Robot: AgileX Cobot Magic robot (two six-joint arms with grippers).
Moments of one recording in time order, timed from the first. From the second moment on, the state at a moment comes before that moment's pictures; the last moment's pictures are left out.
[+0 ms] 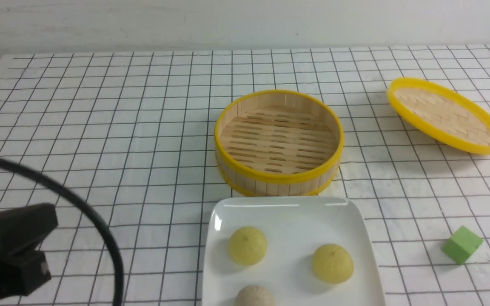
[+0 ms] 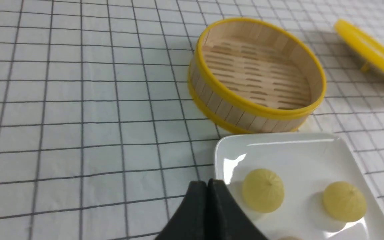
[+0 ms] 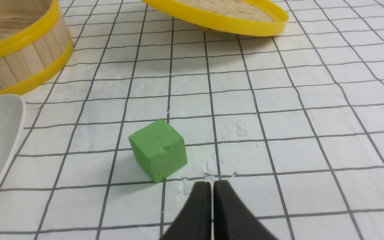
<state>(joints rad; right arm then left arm) 0.01 -0.01 0.02 -0.02 0.40 0.13 -0.80 0.49 -0.55 0.55 0.63 -0.92</state>
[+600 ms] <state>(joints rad) 0.01 -0.01 0.02 -0.02 0.40 0.13 -0.80 0.48 -0.39 0.61 0.71 -1.13</state>
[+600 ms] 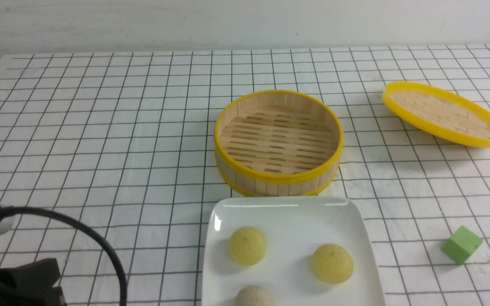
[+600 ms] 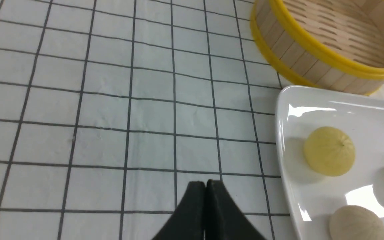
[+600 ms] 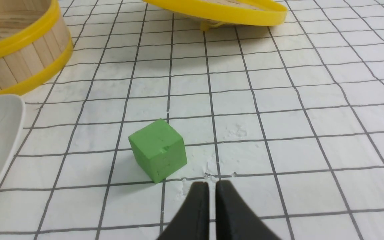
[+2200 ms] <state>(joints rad) 0.01 -0.01 0.02 -0.02 0.40 0.13 -0.07 -0.01 0.03 0.12 0.36 -0.18</state>
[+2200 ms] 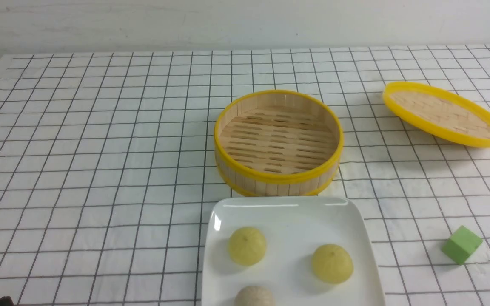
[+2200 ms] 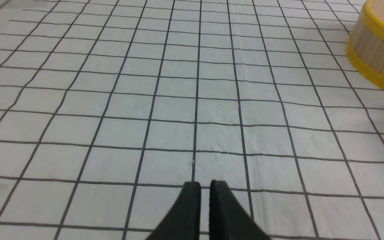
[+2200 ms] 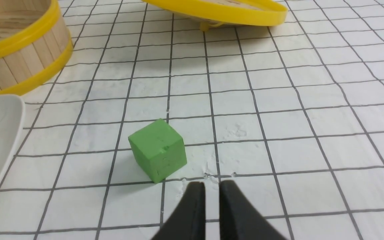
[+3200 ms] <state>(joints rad) 0.01 -0.01 0.02 -0.02 0.40 0.13 0.00 -0.01 0.03 0.13 0.37 -0.18</state>
